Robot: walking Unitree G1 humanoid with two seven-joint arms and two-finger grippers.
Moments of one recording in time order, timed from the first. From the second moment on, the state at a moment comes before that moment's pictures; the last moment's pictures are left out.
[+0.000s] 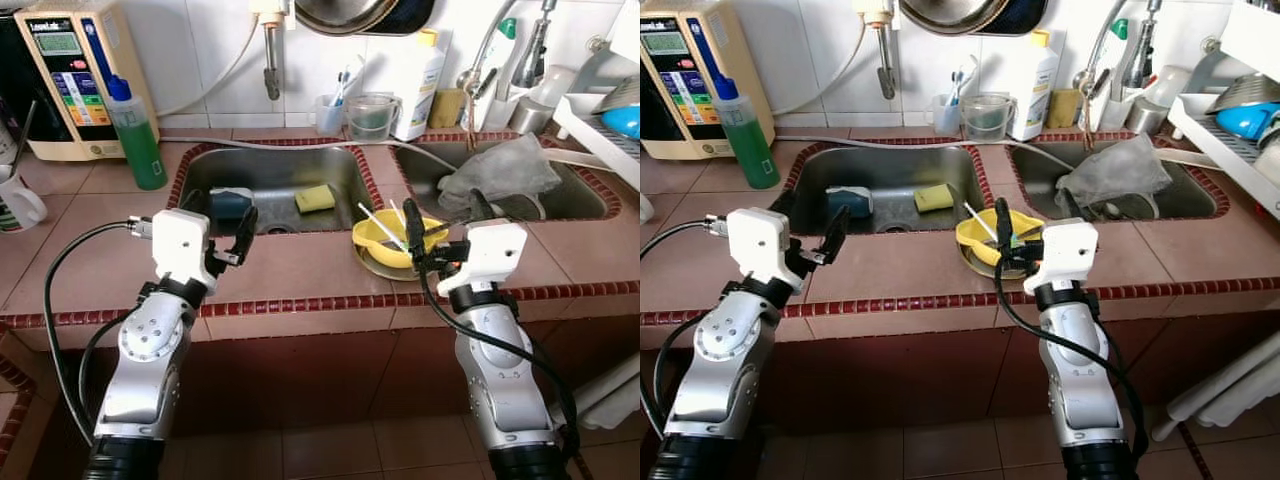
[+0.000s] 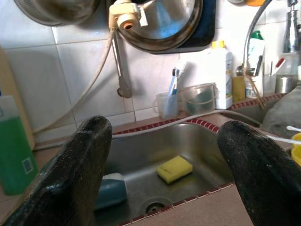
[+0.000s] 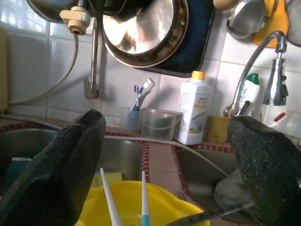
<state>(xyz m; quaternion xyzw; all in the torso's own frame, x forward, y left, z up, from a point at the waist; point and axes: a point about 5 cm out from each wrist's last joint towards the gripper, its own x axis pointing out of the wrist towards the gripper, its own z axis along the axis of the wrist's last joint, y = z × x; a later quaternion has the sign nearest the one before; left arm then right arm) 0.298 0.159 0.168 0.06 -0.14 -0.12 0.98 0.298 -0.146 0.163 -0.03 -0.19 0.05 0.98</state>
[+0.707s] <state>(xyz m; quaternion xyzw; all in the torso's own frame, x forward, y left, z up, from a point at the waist) 0.291 0.141 0.151 0.08 -0.10 -0.17 0.98 0.299 -0.151 0.155 -0.03 -0.16 0.03 0.99</state>
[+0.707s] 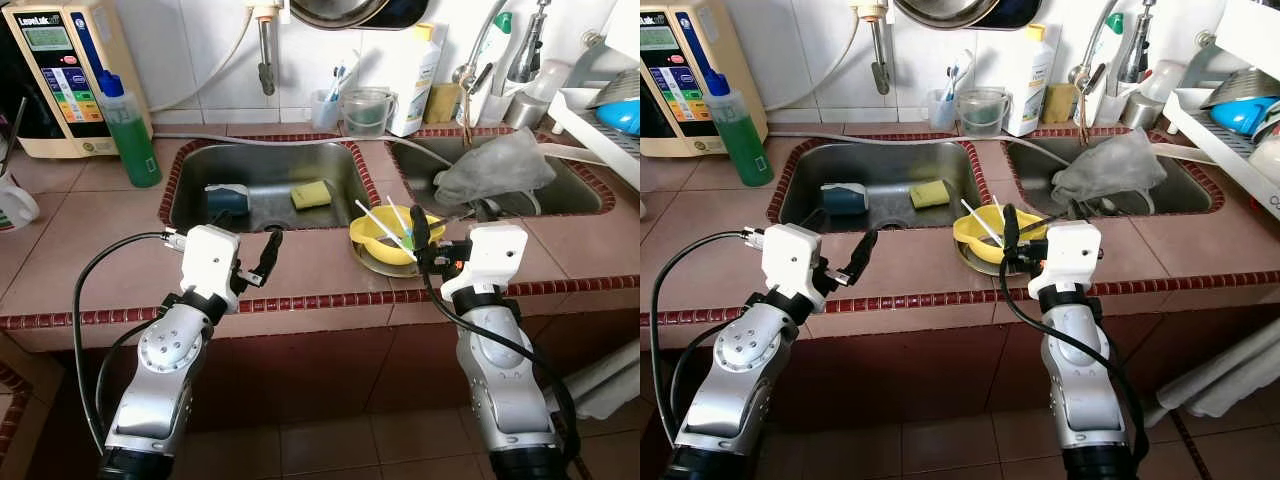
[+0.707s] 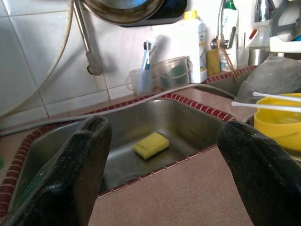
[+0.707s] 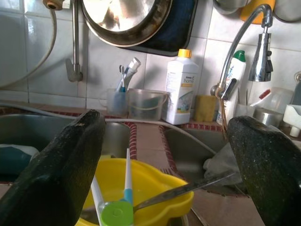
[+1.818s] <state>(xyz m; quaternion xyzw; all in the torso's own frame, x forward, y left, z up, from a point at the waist) 0.295 0.133 0.153 0.08 -0.09 -0.16 0.98 0.296 -0.157 0.158 -0.04 -0.15 0.02 0.99</state>
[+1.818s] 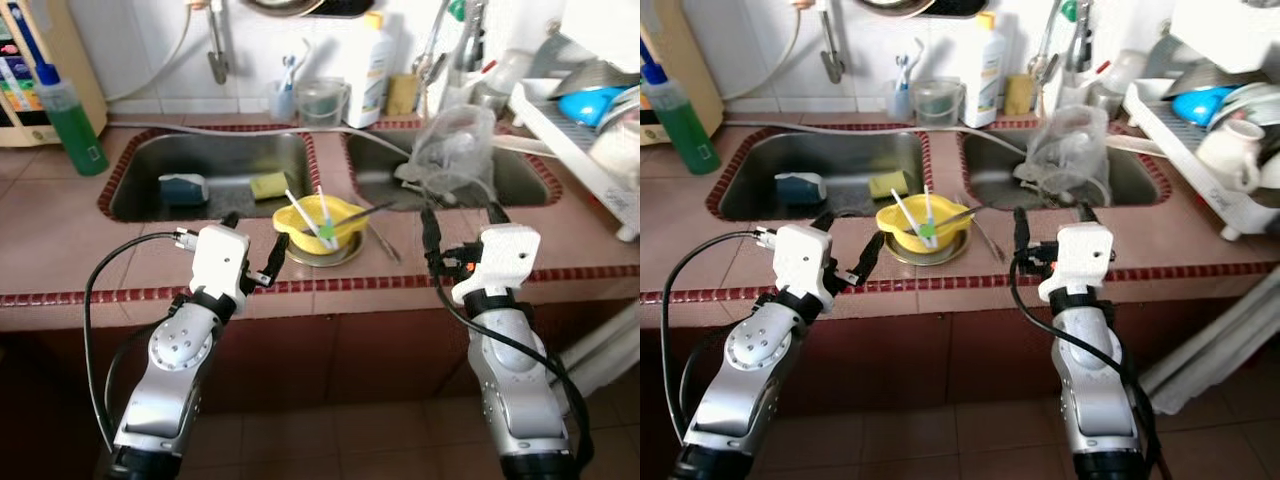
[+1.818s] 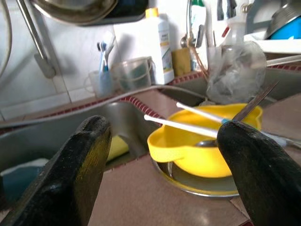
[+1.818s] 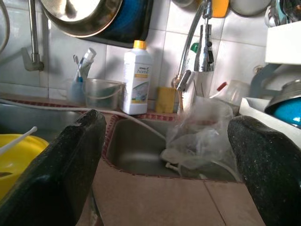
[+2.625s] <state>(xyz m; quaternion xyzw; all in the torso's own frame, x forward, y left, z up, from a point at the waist) 0.292 0.124 0.160 0.08 -0.06 -0.25 0.96 0.324 -0.166 0.179 -0.02 -0.14 0.02 0.99</state>
